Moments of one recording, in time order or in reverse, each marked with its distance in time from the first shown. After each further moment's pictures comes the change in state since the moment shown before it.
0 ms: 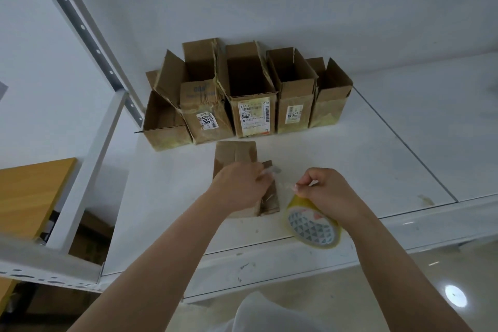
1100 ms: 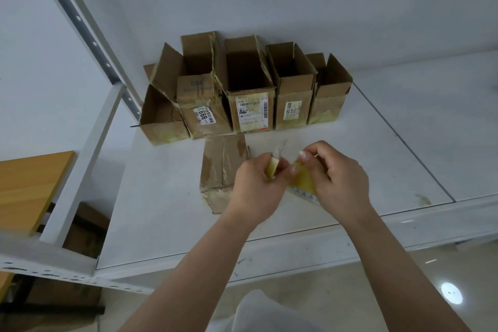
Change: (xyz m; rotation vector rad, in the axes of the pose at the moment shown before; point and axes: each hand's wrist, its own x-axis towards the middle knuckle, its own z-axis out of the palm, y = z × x) left_hand -0.019 0.045 0.019 -0.874 0.342 -0.082; right_hand -0.009 -0.004 -0.008 -0.218 0.454 -0.529
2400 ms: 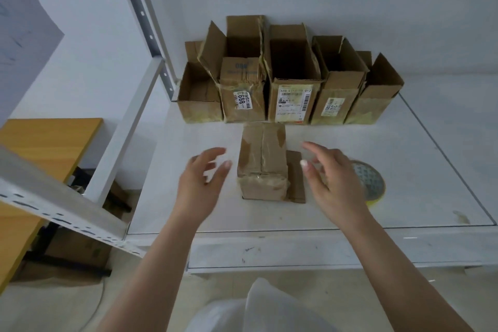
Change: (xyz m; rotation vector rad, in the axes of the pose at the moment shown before) left_hand -0.023 -0.103 -0.115 0.140 0.301 -0.110; right_hand -0.005 -0.019 0.051 -0.043 -0.214 -0.113
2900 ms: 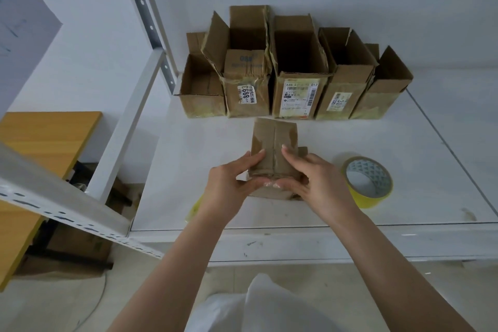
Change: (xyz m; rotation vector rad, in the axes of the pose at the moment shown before) left_hand 0.001 0.000 0.029 -0.235 -0.248 0.138; right_hand 0.008 -0.013 0.021 -0.015 -0.257 -0.005
